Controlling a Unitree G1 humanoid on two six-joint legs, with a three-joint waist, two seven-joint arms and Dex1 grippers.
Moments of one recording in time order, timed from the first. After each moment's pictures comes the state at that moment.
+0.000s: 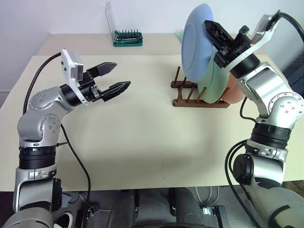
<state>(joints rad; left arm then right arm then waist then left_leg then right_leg) -0.59 0.62 0.18 -0.04 -0.64 0.42 -0.94 -0.84 -0.38 -0.40 0.03 1.48 0.83 -0.01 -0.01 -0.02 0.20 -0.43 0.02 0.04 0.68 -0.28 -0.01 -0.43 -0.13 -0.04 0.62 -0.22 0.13</state>
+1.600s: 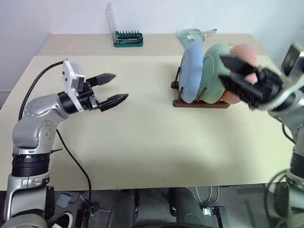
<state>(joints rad) -0.47 0.71 0.17 -0.09 -0.61 0.41 -1.04 -0.41 -0.78 -0.36 -0.22 1.08 0.66 1.01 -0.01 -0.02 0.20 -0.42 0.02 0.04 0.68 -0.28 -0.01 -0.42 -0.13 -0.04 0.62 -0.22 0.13</state>
